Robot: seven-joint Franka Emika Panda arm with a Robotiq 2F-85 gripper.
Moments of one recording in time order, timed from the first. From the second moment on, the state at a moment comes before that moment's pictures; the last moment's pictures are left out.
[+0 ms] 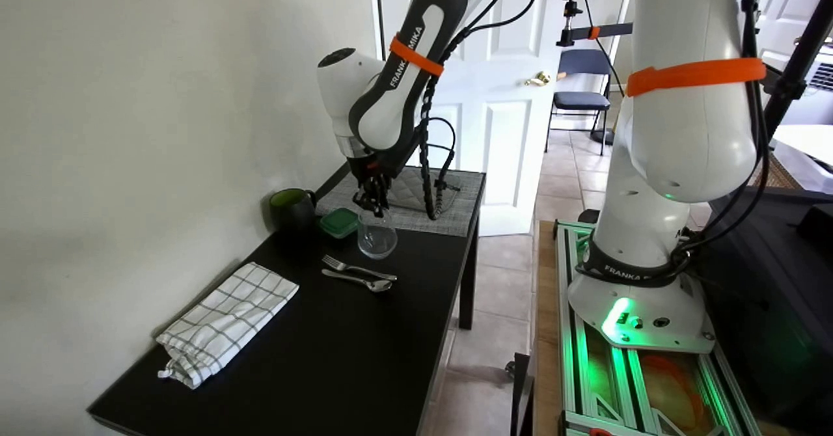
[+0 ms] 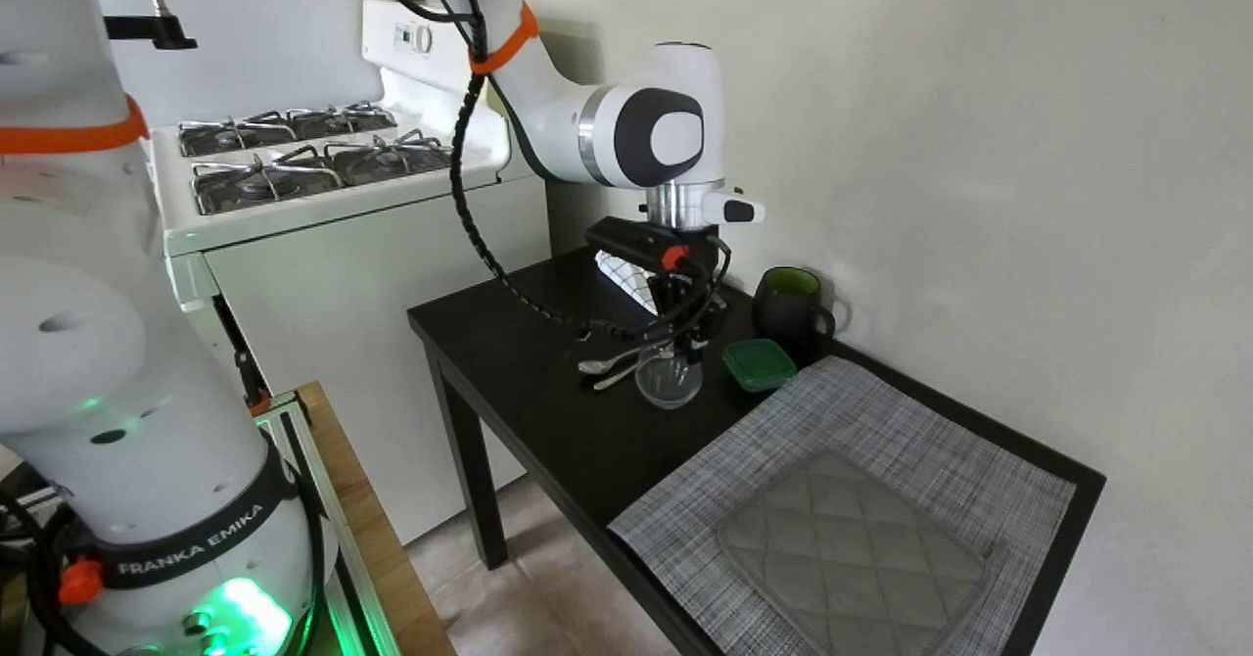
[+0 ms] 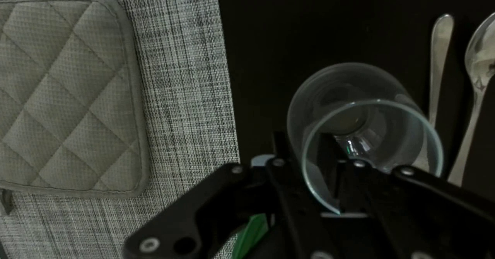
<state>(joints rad) -0.03 0.16 -0.09 -2.41 -0.30 2.53 0.22</state>
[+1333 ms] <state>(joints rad) -0.02 -0.13 -0.04 -2.41 -0.26 2.37 0.21</state>
